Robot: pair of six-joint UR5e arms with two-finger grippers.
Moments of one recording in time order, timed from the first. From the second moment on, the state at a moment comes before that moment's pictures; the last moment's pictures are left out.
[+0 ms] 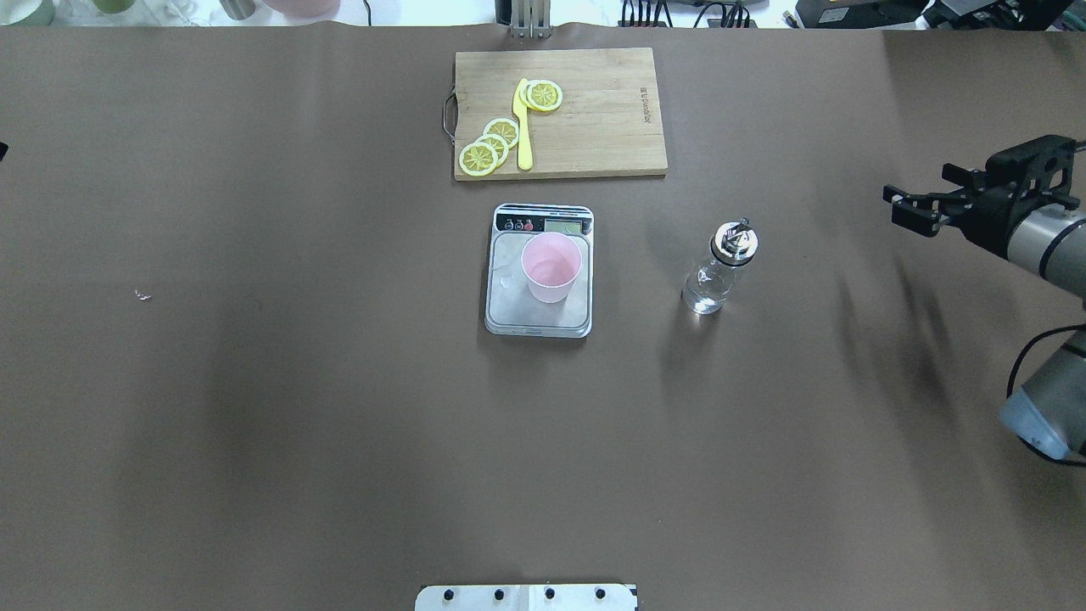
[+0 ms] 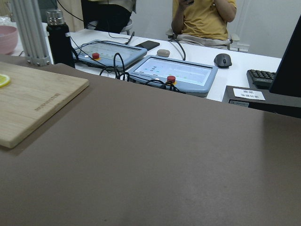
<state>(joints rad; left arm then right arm) -1.37 -1.74 -1.73 -1.68 -2.40 -0.11 0.93 -1.52 1.40 -0.17 1.59 0.71</state>
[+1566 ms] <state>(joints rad) -1.52 -1.65 -1.55 -1.68 -2.39 0.02 1.47 -1.42 1.38 -1.29 2.30 0.15</state>
